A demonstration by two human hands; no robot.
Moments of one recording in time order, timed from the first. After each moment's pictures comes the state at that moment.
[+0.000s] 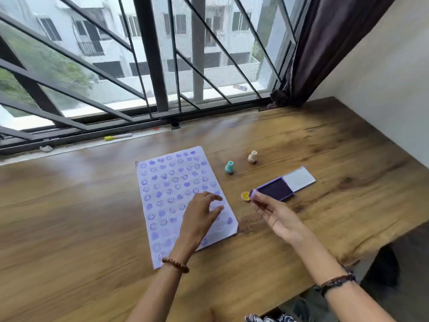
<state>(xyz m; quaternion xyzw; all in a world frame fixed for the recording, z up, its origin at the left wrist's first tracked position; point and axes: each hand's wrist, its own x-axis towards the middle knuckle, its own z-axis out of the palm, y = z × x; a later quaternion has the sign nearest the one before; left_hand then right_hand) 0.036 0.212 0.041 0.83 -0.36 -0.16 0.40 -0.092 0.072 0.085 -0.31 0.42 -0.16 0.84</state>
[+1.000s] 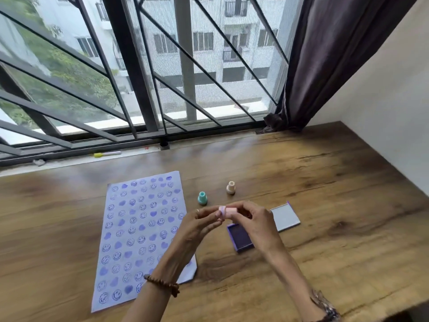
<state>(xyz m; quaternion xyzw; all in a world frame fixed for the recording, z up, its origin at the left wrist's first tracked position) 0.019 0.105 0.062 0.52 -0.07 -0.44 0.73 -0.079 -0.017 0.096 -0.80 0.23 -0.15 0.53</state>
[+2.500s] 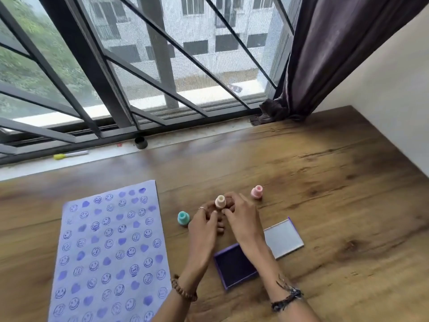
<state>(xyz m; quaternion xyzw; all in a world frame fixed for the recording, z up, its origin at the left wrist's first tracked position) 0.039 0.013 0.027 0.75 -0.04 -0.26 0.61 0.000 -0.075 0.035 -0.87 0.32 -0.09 0.37</state>
